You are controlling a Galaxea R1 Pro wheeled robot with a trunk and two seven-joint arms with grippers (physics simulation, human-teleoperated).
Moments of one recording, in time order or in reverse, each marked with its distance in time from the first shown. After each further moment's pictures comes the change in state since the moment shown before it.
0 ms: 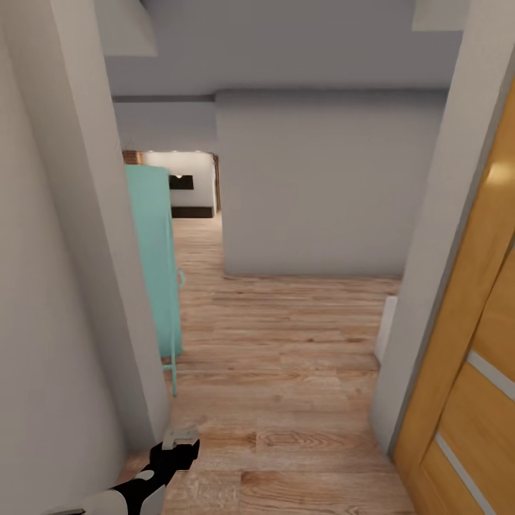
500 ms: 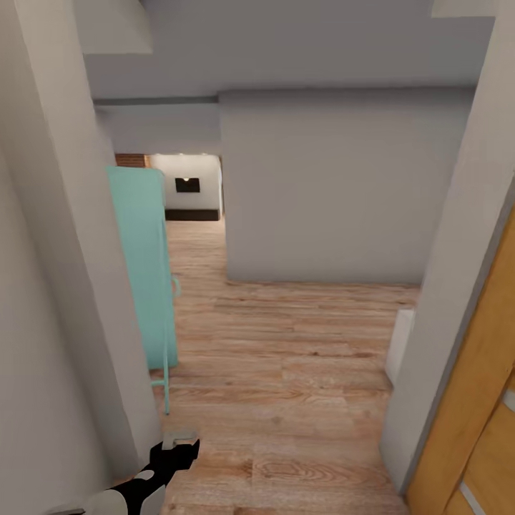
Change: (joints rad) left arm 0.000 0.000 -0.002 0.000 0.000 0.001 0.000; right arm 0.000 0.000 0.000 0.000 0.000 0.000 0.000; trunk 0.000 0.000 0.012
